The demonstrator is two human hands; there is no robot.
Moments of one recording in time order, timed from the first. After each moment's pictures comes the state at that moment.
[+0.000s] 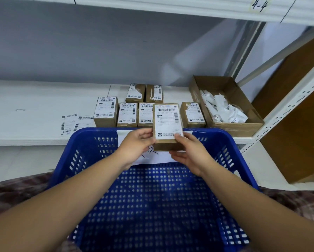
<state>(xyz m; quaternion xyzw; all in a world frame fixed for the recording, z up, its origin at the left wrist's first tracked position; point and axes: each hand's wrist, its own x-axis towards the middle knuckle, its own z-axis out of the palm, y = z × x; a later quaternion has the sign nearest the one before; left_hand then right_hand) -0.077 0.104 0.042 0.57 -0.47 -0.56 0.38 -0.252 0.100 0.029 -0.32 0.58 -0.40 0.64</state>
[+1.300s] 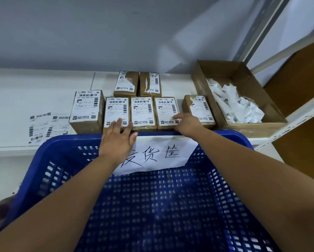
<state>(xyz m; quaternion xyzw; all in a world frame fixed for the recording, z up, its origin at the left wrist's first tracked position) -0.032 -0.020 -0.080 0.68 -0.72 -0.10 0.02 -0.262 -0.081 -0.037 -0.61 0.72 -0.09 0.32</state>
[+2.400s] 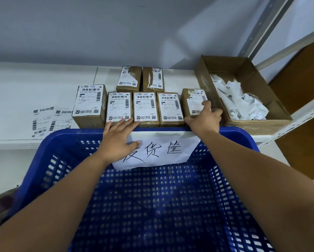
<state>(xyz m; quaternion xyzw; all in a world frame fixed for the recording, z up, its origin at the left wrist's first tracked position) -0.015 -0.011 -0.082 0.61 -0.77 -0.16 0.10 -0.280 -0.068 -0.048 -0.52 0.81 -0.20 0.16</state>
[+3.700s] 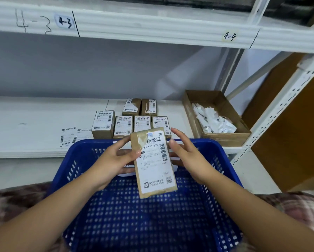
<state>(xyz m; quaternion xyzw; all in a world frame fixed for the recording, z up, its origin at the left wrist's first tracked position) -0.049 0.152 0.074 0.49 -0.47 -0.61 0.41 -0.269 0.135 0.076 -0.58 0.48 -0.36 0.55</state>
